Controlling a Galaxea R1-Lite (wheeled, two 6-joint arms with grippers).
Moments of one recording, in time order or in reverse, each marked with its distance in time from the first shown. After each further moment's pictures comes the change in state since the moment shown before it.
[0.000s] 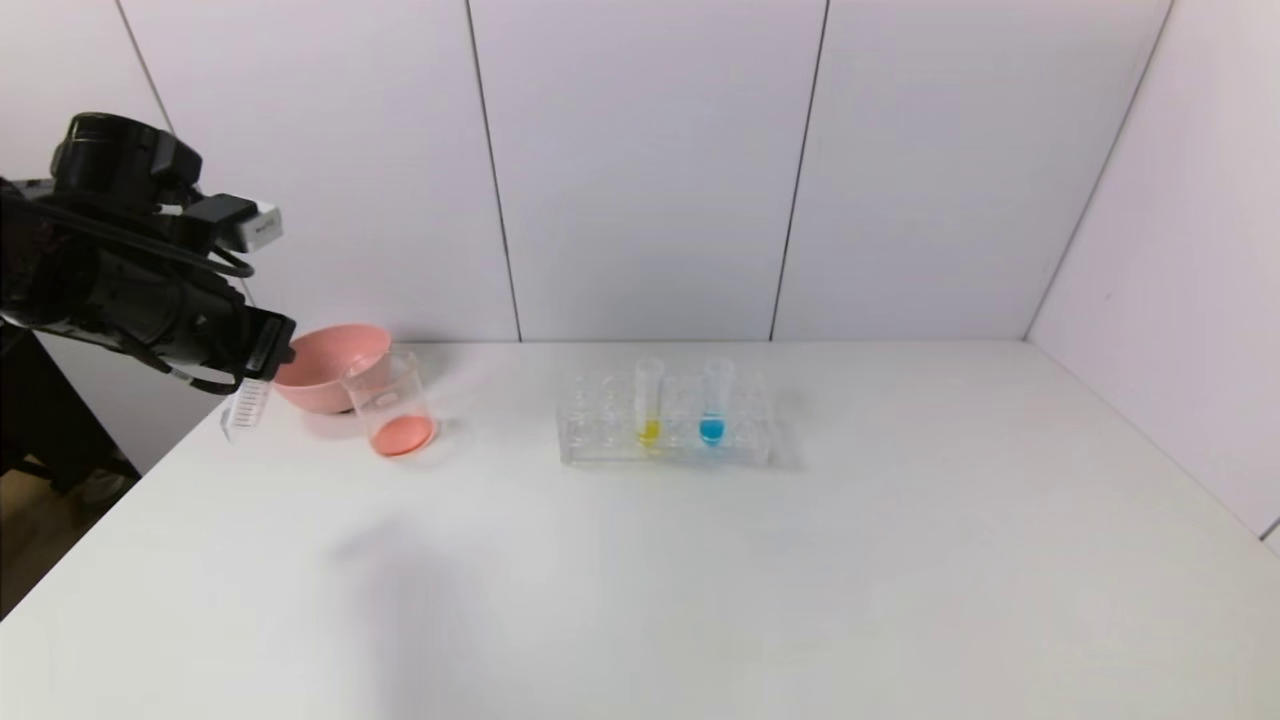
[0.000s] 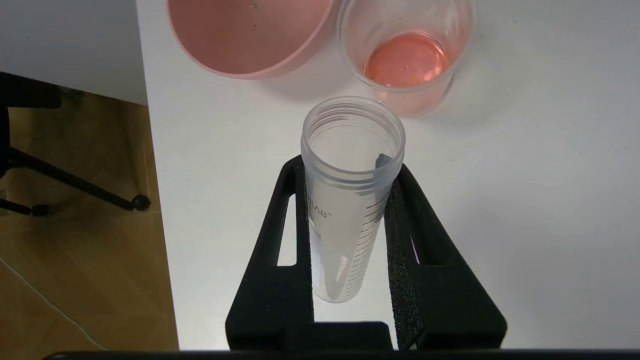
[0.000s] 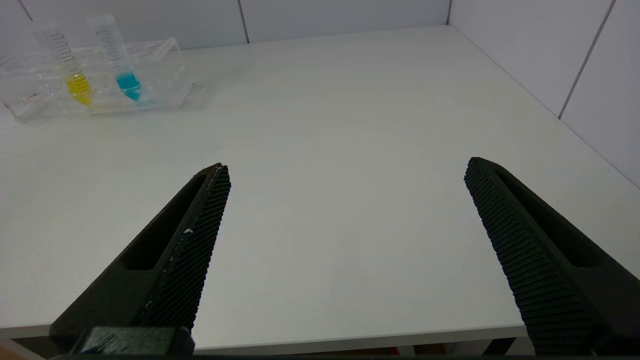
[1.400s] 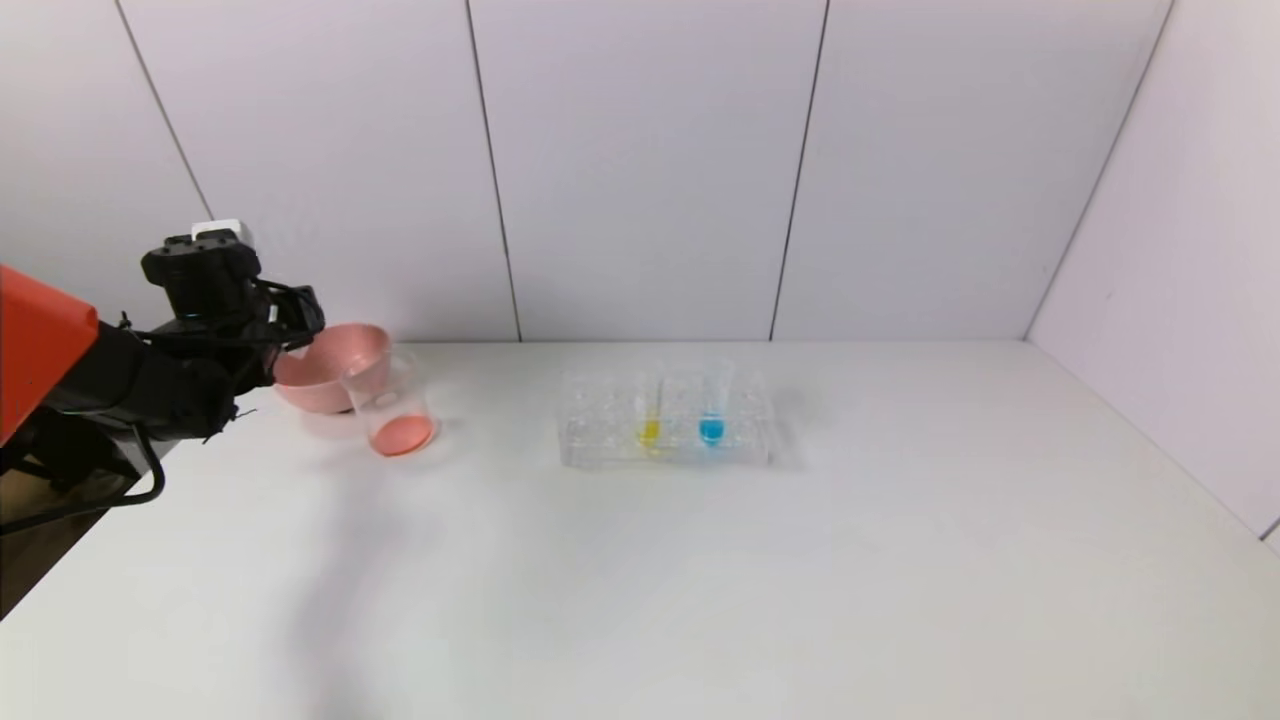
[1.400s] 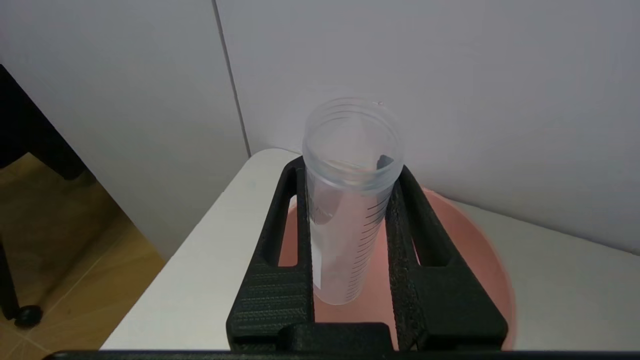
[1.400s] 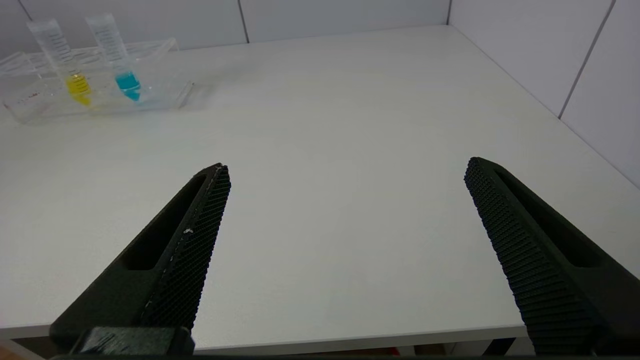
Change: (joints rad) left arm 0.115 0.440 0.178 -1.255 0.164 -0.296; right arm 0.000 0.000 0.000 0.000 0.000 0.000
